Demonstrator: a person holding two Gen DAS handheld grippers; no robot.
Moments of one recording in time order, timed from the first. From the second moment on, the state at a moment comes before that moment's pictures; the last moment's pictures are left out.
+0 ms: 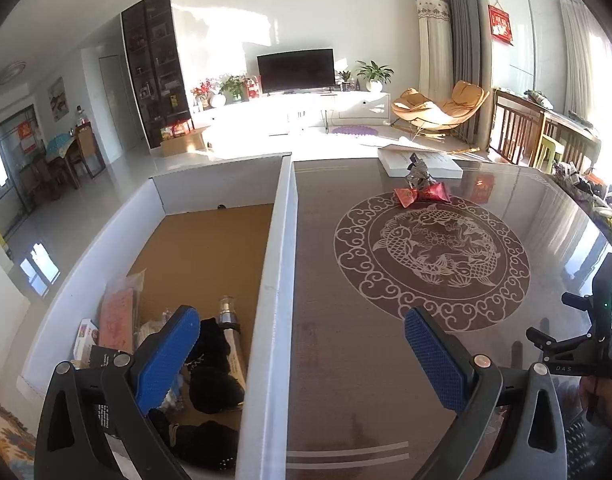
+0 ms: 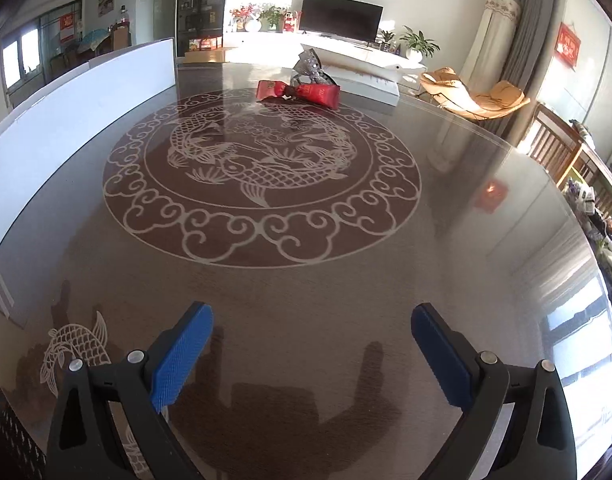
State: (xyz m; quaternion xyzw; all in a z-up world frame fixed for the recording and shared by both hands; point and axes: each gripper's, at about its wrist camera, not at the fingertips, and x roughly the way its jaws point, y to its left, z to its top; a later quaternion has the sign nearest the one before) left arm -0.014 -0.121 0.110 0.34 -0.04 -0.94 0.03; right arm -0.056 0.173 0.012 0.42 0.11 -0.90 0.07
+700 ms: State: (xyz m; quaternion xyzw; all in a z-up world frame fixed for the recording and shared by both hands) left arm -0.092 -0.004 -0.011 0.47 -0.02 -0.88 -0.06; right arm -0.076 0.205 -0.001 0.45 0.04 -0.89 0.06
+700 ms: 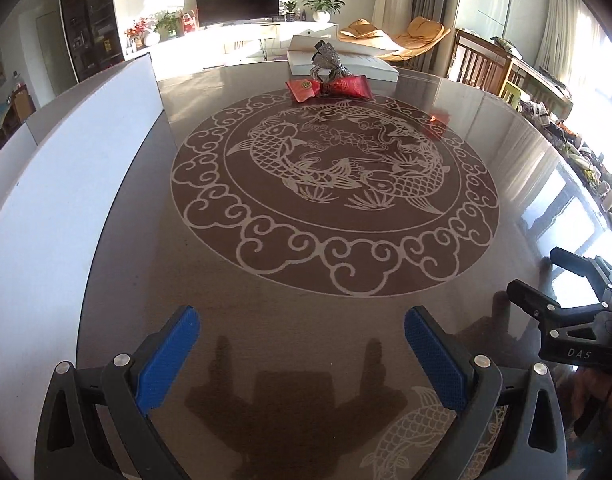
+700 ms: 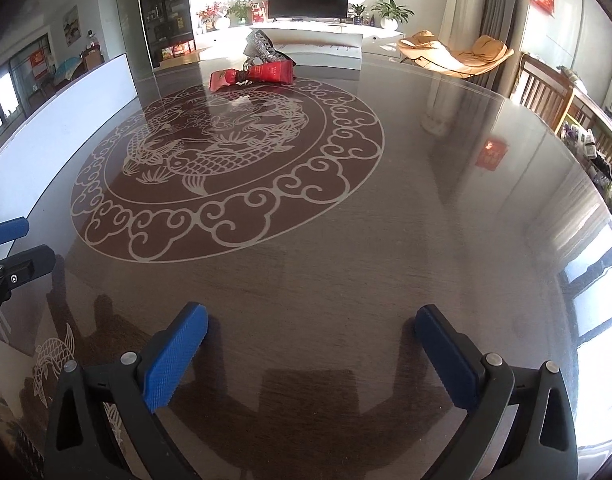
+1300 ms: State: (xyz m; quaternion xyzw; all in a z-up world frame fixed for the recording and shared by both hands) left arm -0.274 0.042 -0.010 0.47 -0.15 -0.85 -0.16; right arm -0.072 0.206 0.000 0.45 0.04 -0.89 0.06
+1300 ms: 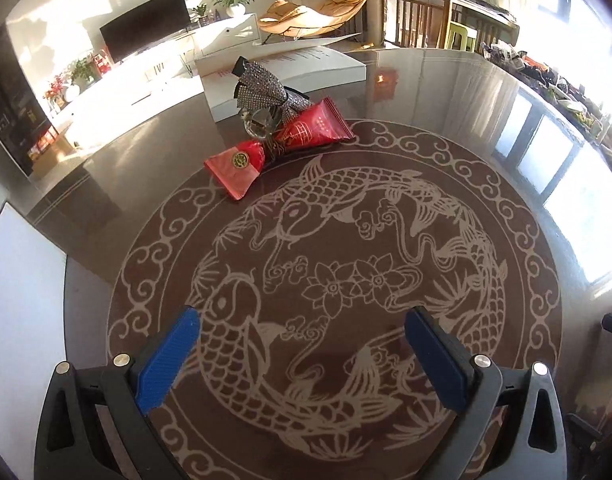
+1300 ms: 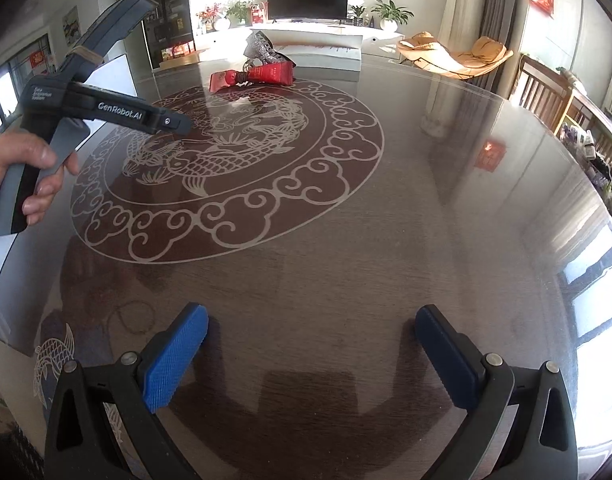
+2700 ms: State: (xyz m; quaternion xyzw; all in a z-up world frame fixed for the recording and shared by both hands) left arm -0.142 -0.055 -0.025 0.45 -0.02 -0.89 0.01; right arm -0.069 0.209 0.004 0.45 0.04 -0.89 0.04
